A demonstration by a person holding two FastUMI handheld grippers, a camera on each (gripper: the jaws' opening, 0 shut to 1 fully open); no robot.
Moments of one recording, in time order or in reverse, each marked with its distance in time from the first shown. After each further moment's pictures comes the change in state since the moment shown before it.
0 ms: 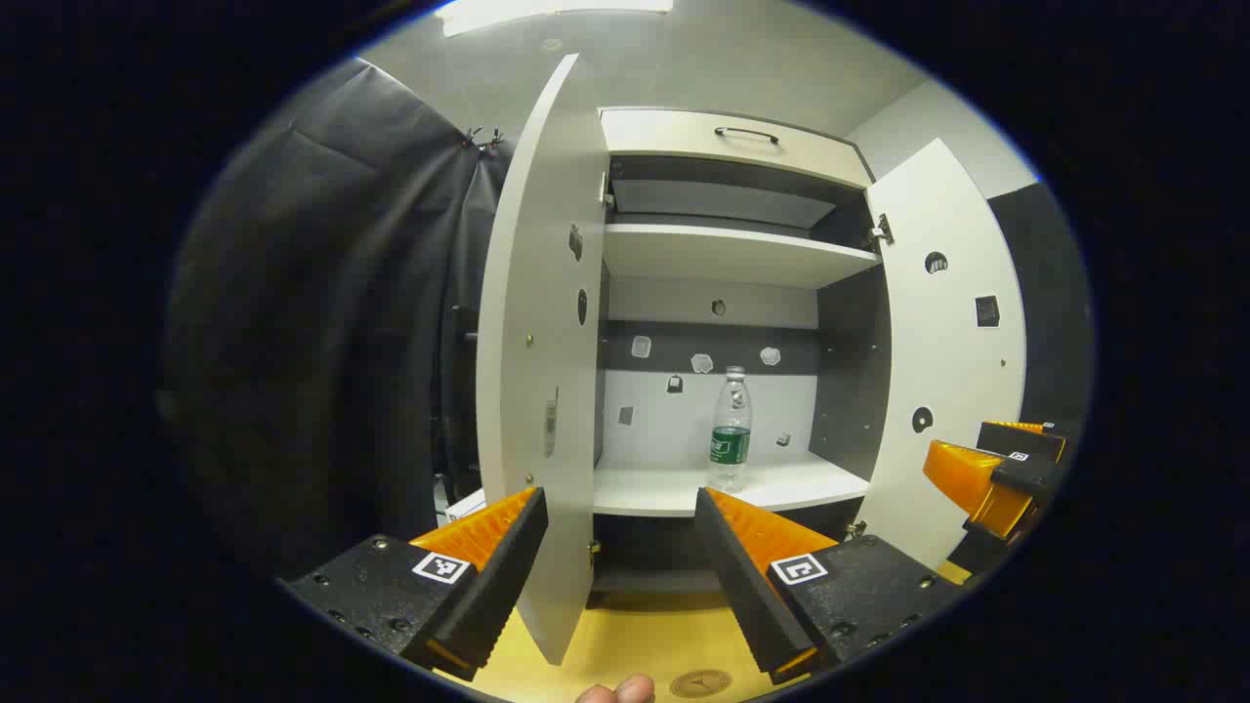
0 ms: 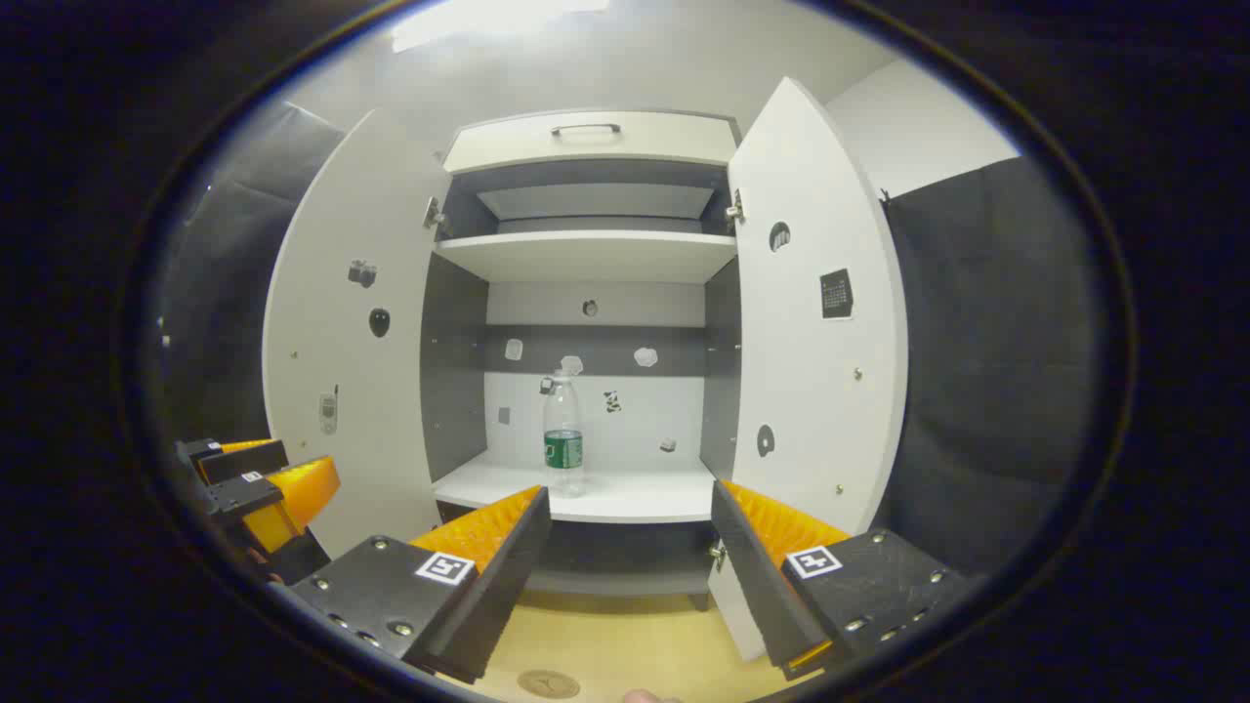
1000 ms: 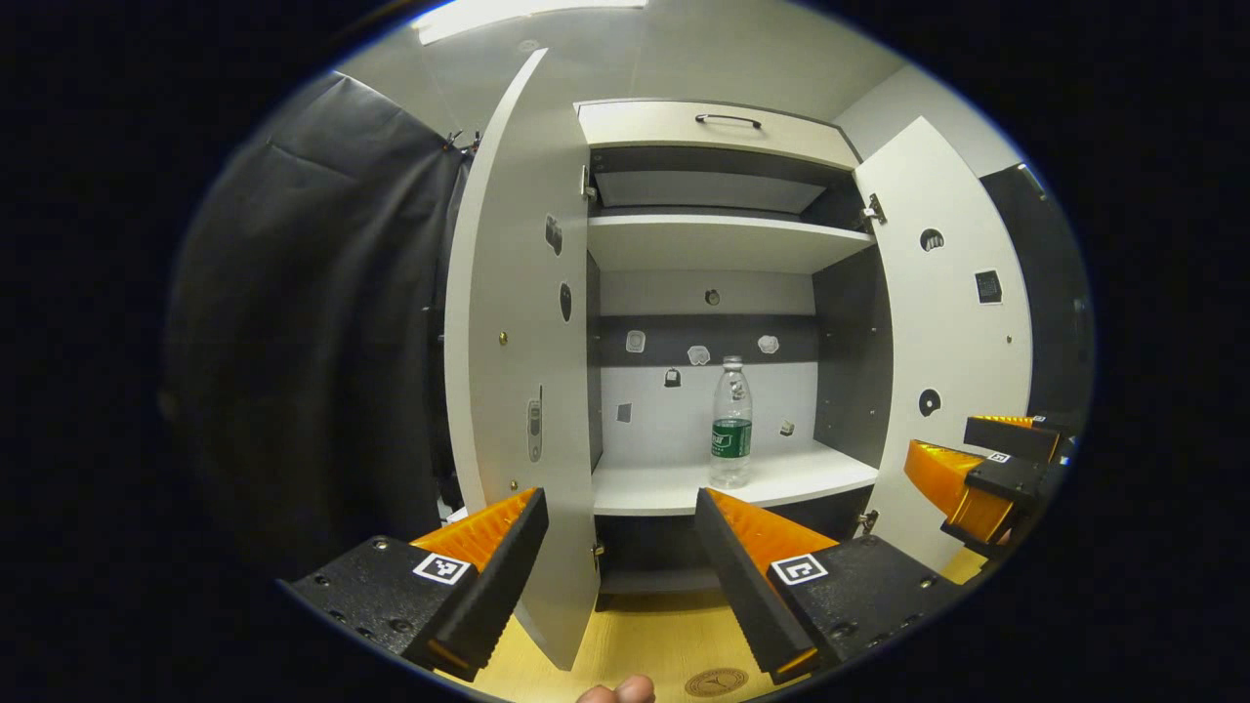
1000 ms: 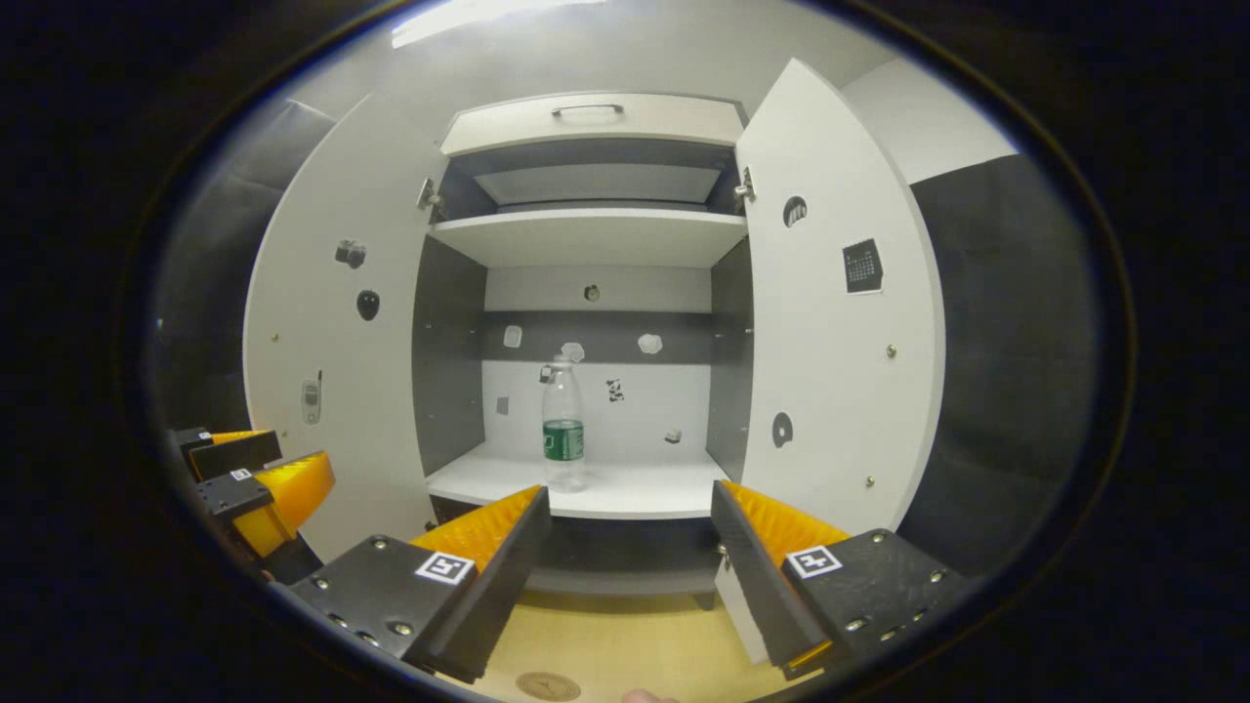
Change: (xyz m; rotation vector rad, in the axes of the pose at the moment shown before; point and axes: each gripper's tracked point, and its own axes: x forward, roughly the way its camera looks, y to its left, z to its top) left arm 0.014 -0.006 -0.011 0.043 0.034 0.001; right arm 0.021 -0.005 -0.017 0.003 0.021 0.005
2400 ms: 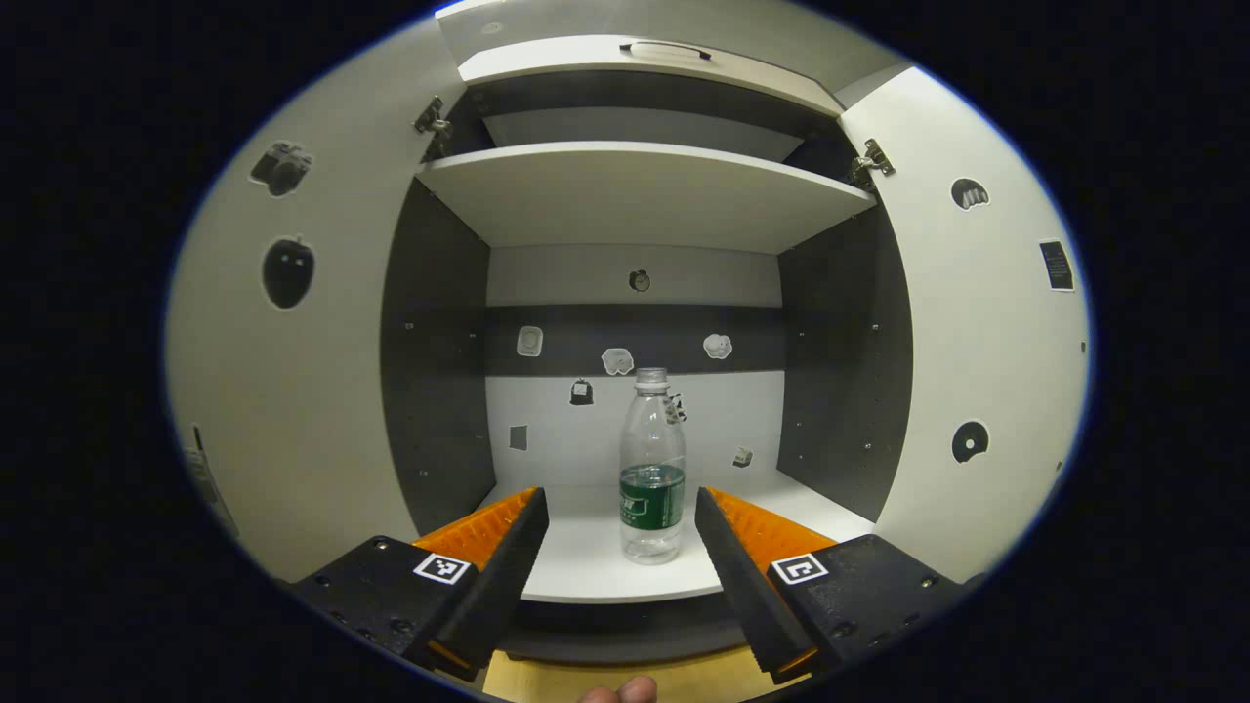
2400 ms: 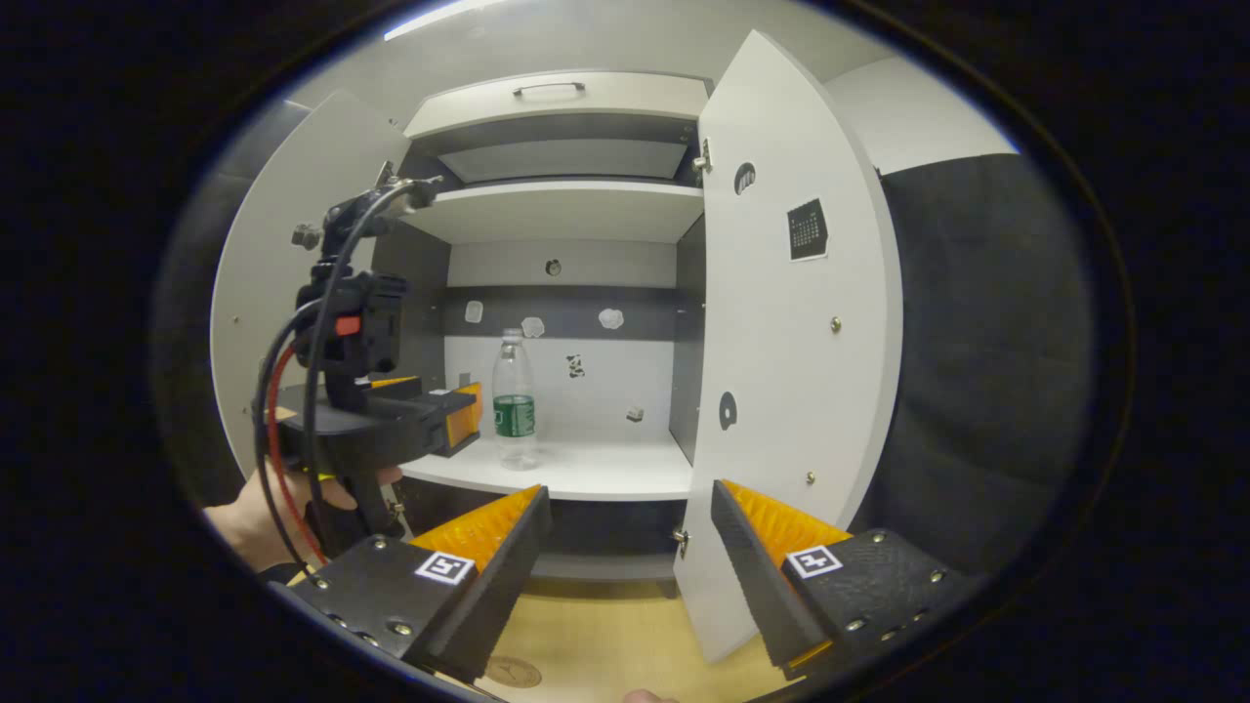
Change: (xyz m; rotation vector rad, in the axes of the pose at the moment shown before) left arm 0.195 -0.124 0.007 -0.013 0.010 -0.166; right arm 0.008 -0.060 -0.016 -0.031 0.082 -0.059
